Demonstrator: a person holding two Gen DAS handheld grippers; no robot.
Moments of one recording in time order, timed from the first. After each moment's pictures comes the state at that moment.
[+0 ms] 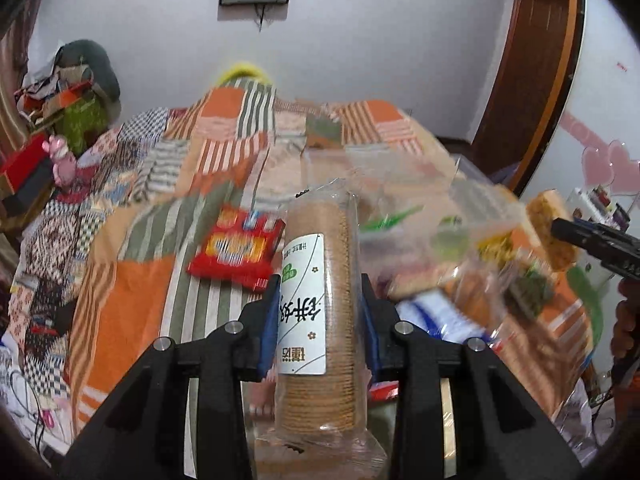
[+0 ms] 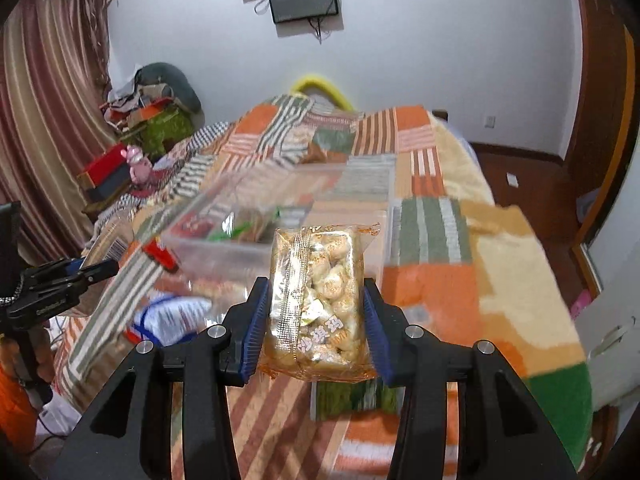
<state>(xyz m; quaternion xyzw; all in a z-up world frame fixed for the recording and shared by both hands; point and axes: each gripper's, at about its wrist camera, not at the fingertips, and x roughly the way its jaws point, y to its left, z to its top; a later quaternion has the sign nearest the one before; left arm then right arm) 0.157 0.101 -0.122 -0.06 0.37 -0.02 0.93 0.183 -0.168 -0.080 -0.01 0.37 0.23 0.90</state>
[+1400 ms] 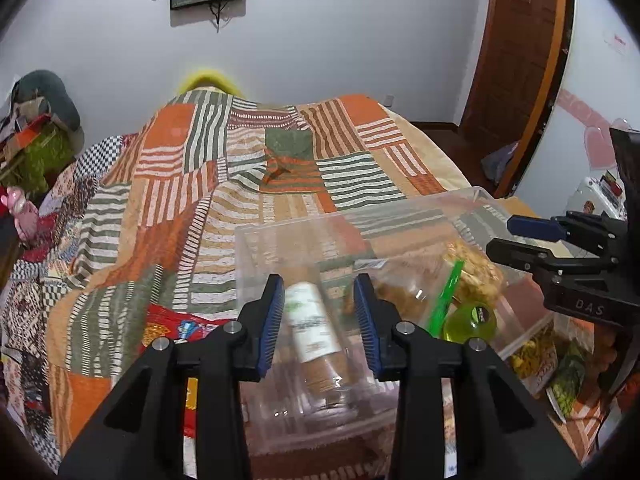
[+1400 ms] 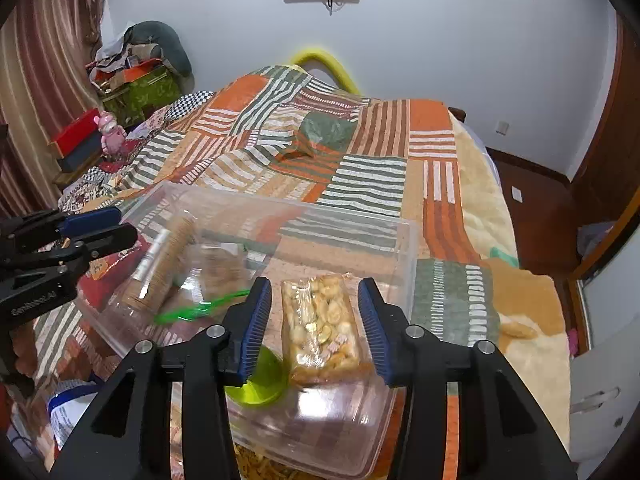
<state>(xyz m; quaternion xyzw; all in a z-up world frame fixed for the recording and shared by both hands) 0.306 0.069 -0.139 -0.01 0.38 -0.06 0.92 0.296 -0.131 -0.113 -0.09 0.41 0.22 0.88</state>
